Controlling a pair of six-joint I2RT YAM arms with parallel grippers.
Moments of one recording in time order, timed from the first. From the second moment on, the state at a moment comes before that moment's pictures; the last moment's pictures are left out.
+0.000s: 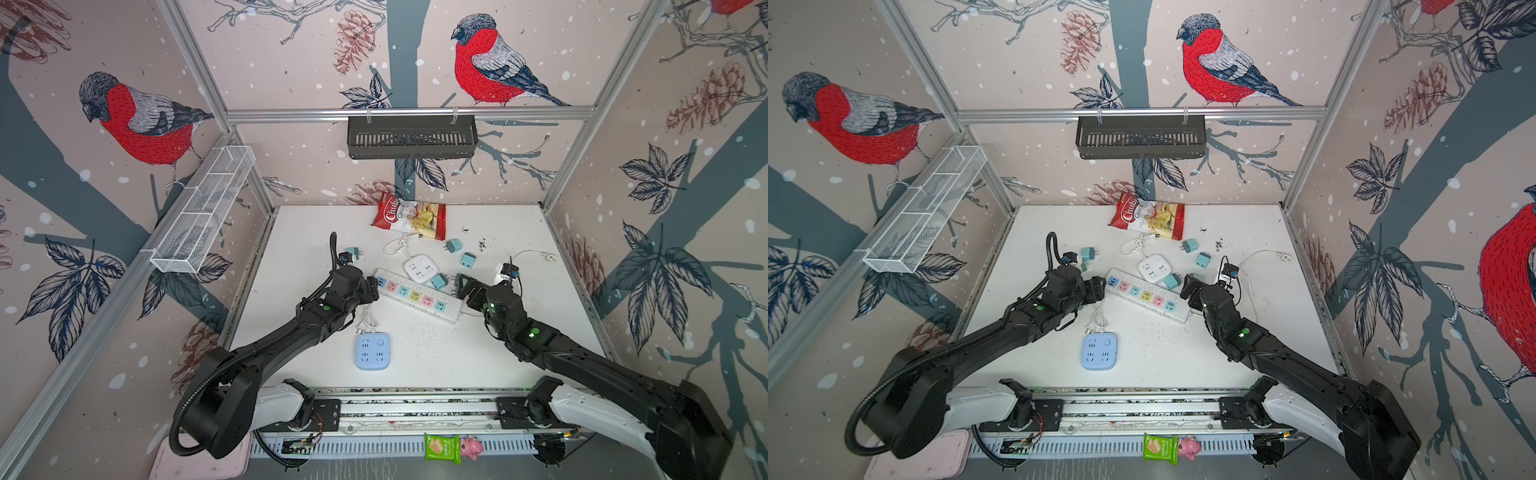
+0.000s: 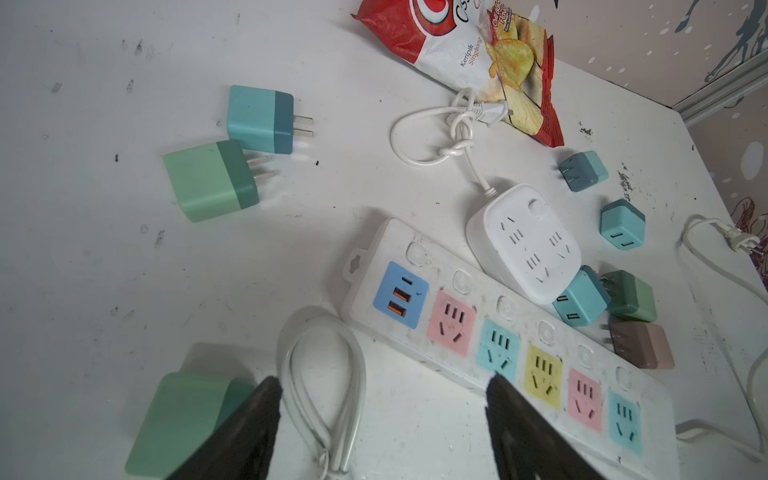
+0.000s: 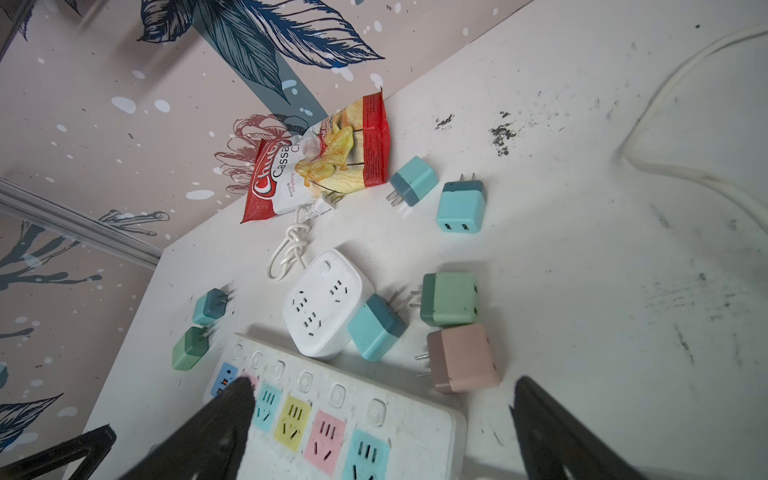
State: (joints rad) left arm -0.53 1.27 0.64 -0.03 -0.13 -0.58; right arm 0.71 0.98 0.46 0.05 0.43 0.82
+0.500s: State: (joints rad) left arm -0.53 1.61 0.89 -0.12 -0.14 -0.54; right arm 0.76 1.13 0.50 0.01 0.38 0.89
